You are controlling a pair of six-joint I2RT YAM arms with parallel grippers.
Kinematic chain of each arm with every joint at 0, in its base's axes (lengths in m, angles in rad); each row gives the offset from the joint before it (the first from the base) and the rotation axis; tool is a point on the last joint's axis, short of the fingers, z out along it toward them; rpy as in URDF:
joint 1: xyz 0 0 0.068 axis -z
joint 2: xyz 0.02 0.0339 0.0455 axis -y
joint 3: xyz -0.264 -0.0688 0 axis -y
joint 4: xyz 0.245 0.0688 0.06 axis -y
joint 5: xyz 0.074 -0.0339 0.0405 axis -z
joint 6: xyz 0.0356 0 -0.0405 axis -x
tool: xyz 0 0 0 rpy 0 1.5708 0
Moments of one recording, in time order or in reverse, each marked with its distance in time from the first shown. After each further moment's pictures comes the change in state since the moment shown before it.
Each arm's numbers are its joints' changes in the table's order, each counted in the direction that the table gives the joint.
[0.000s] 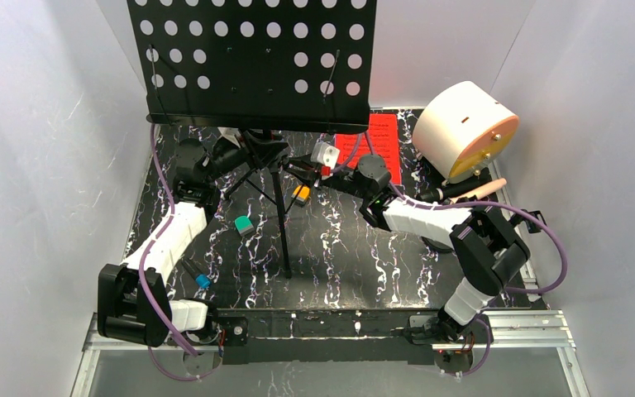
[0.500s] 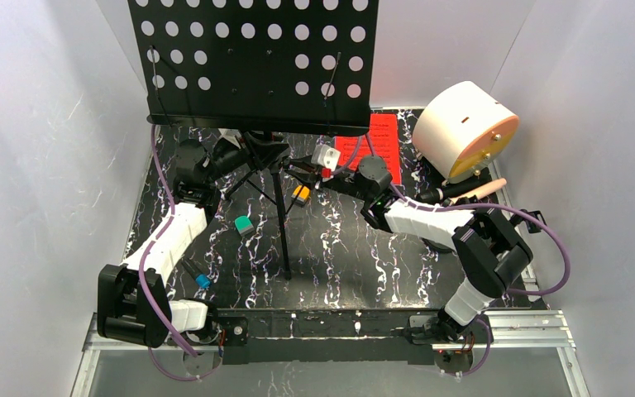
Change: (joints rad) left arm 0.000 0.003 -0.004 0.003 0.007 0.000; right arm 0.000 0.016 -0.019 -0.013 0.004 0.005
